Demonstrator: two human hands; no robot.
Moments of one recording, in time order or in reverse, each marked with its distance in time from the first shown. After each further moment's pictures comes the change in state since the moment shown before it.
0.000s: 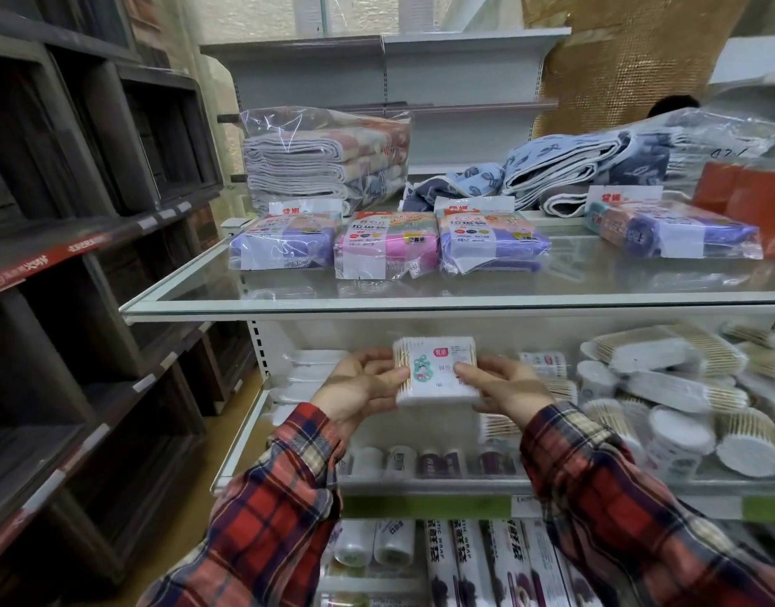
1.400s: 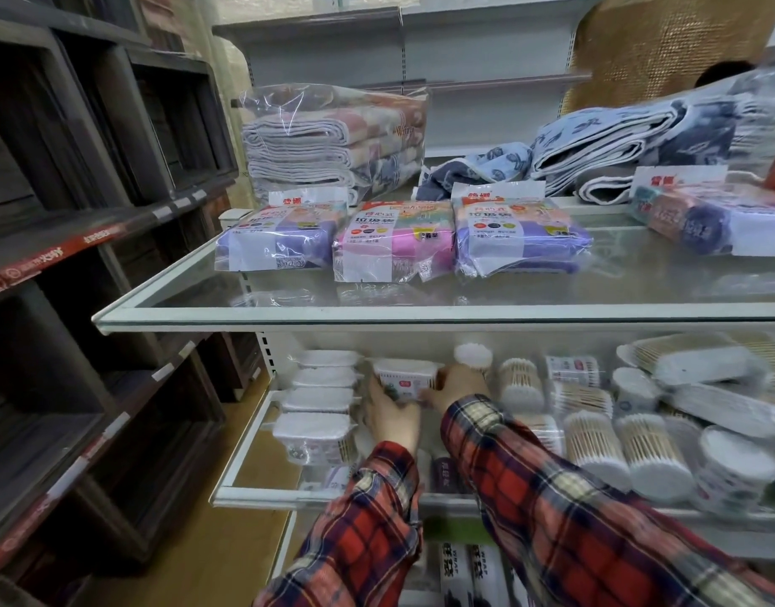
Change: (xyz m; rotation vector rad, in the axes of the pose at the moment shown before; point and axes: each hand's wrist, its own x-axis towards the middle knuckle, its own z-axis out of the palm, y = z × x) left_hand 0.071 -0.091 0.018 0.469 0.600 0.028; right_hand 0.087 0.024 0.075 -0.770 0.019 0.031
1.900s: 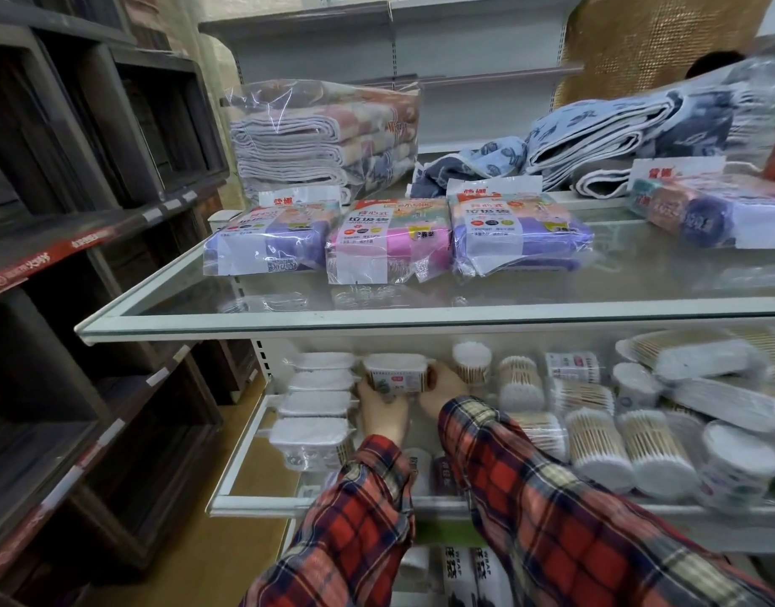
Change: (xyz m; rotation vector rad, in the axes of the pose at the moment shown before) left_hand 0.014 0.008 -0.008 -0.079 -0.023 -0.125; right_hand 0.021 0.000 0.030 0.198 -0.071 0.014
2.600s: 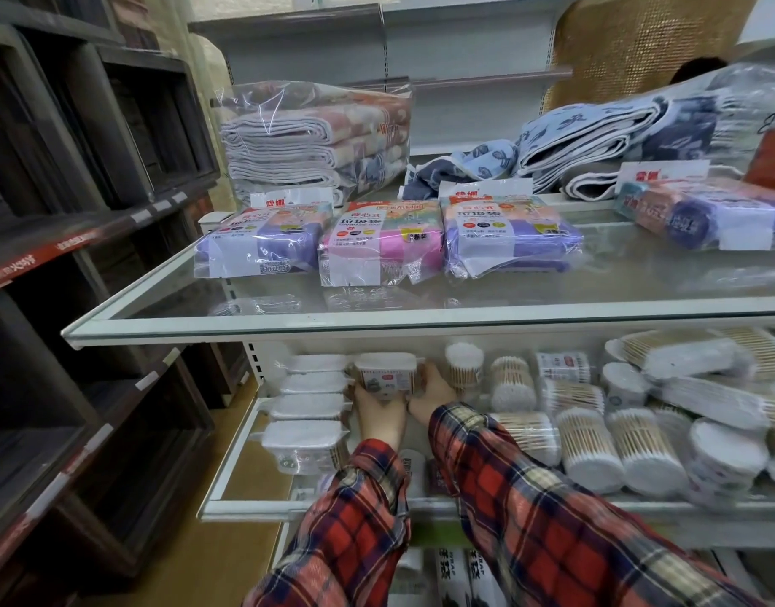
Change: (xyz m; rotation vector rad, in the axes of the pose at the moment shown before) left_hand 0.006 -0.005 0.007 -0.095 -0.022 -0.013; right_hand -0.015 -0.002 0.002 0.100 0.035 -0.008
